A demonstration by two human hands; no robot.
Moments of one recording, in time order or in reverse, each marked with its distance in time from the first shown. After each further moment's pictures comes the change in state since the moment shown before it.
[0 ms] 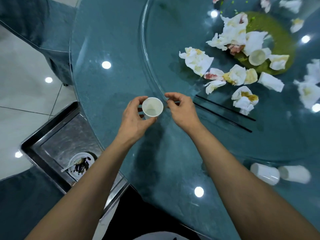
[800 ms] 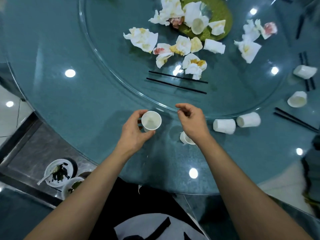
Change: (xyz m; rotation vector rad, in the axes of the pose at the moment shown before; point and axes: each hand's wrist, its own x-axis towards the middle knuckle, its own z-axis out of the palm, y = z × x) left_hand -0.108 -0.005 0.094 0.024 -0.332 0.067; right_hand -0.144 0.109 -0.113 0.062 0.285 0.178
